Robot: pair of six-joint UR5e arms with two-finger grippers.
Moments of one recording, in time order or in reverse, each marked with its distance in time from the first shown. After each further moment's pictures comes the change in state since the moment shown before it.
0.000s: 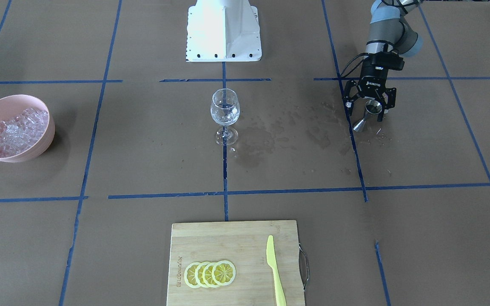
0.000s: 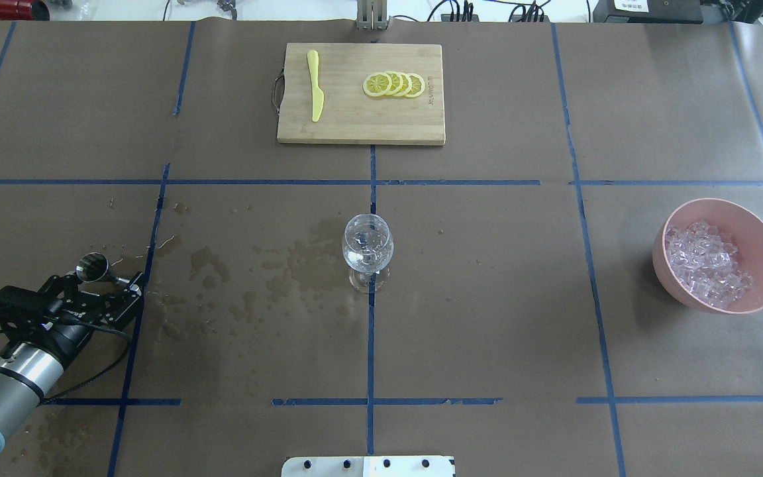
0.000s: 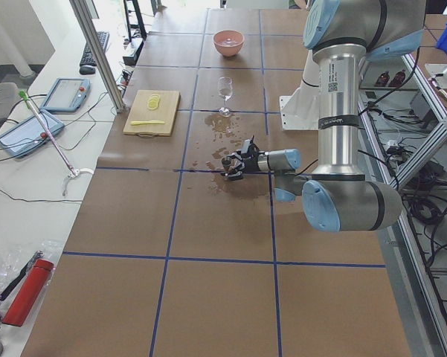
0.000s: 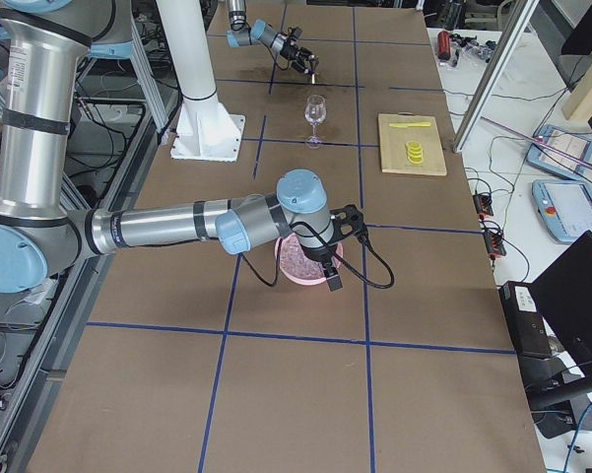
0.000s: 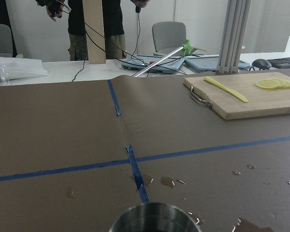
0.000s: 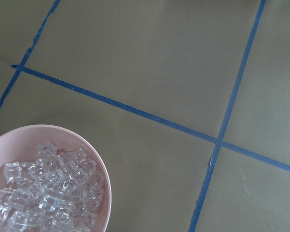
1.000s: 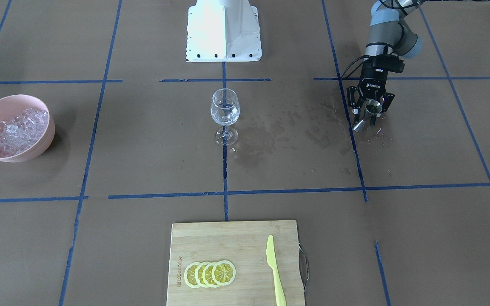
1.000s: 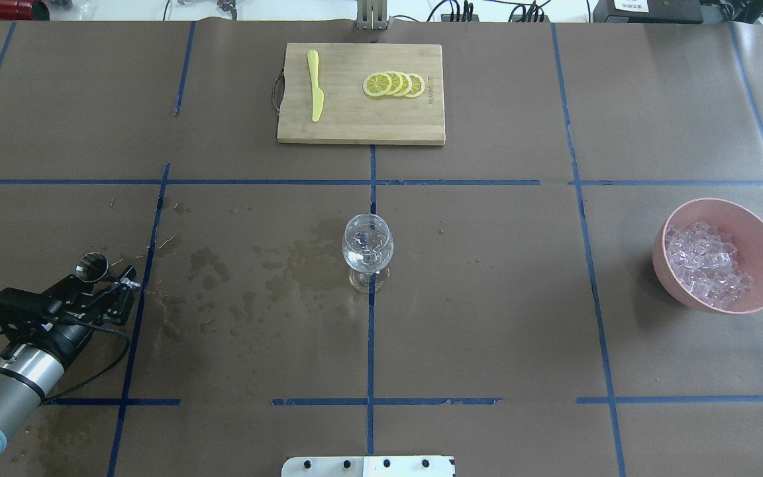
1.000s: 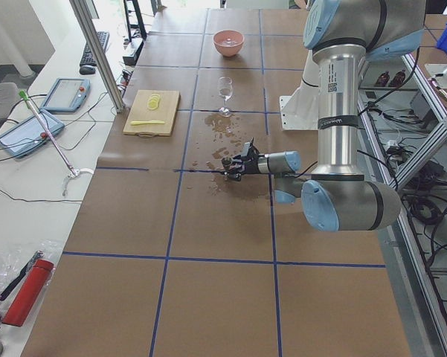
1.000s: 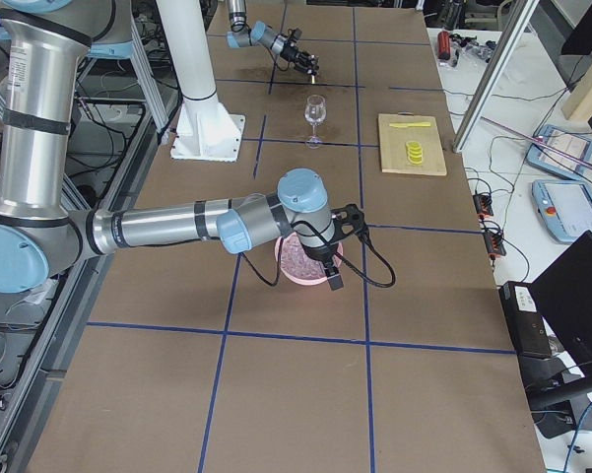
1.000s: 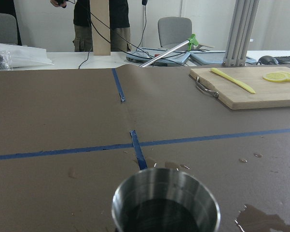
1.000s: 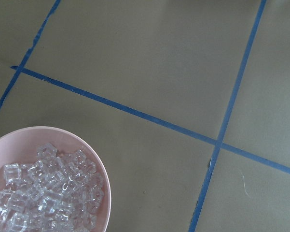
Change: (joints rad) left arm 0.001 -0.003 0.021 -0.004 0.007 -0.021; right arm -0.001 0.006 -0.002 -0.001 -0.003 0.000
